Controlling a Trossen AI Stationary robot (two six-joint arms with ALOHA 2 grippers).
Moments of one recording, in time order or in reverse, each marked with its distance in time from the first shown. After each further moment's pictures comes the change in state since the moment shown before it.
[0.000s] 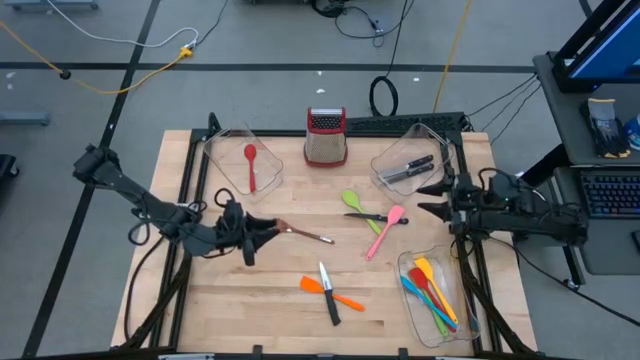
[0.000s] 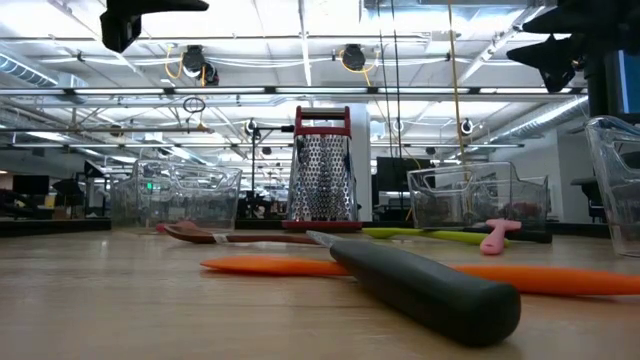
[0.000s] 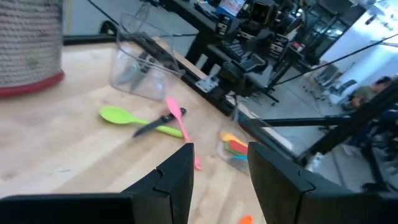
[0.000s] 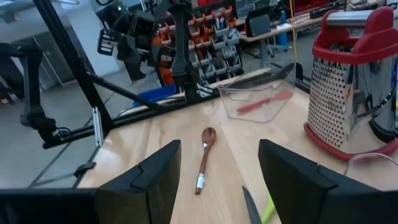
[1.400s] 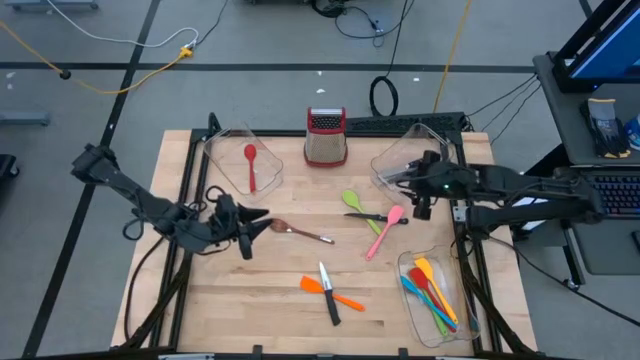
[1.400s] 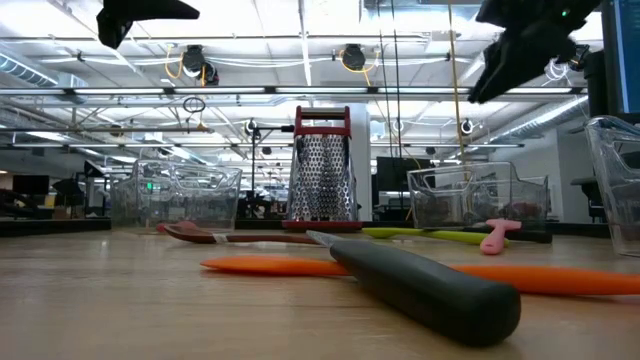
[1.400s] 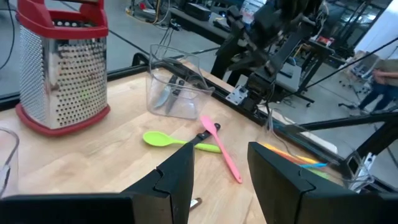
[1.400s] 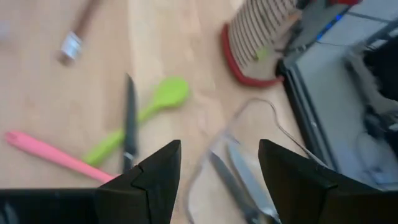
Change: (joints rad) left arm -0.004 -0.064 -0.001 -0.105 -0.120 0.141; right arm -0.004 0.714 0.404 -0.364 0.336 -0.450
